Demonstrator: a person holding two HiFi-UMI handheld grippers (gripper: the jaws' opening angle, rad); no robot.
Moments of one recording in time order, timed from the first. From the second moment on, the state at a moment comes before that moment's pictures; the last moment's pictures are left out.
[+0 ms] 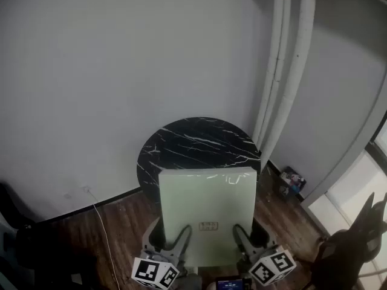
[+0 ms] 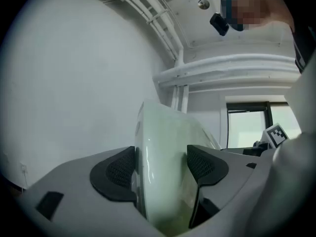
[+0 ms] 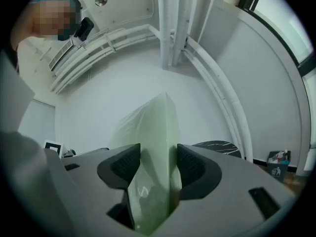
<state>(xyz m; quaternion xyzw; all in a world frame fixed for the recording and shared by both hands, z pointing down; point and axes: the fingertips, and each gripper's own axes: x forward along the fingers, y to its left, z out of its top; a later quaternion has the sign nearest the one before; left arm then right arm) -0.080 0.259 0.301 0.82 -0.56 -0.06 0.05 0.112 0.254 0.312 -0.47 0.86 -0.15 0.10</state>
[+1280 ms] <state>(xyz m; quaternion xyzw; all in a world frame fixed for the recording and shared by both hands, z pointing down) -0.092 0.274 0.306 0.82 -0.56 -0.07 0.08 0.101 0.266 0.308 -0.47 0.87 -0.15 0.10</state>
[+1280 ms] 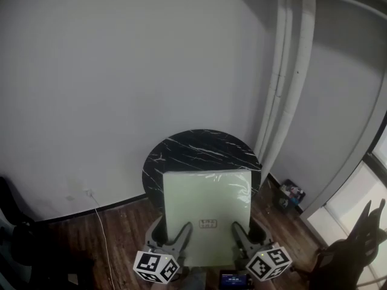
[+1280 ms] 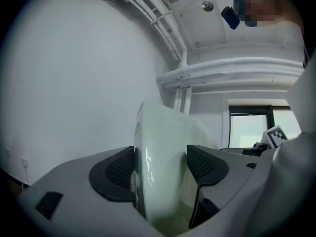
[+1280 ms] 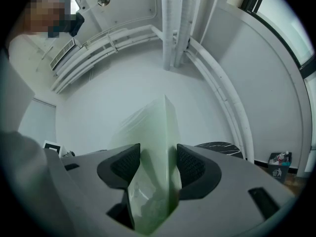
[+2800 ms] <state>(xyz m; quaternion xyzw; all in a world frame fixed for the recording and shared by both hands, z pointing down) -0.144 -0.041 0.322 0.86 -0.49 -0.06 0.12 0.049 -0.015 0.319 -0.53 0.83 -0.16 0.10</state>
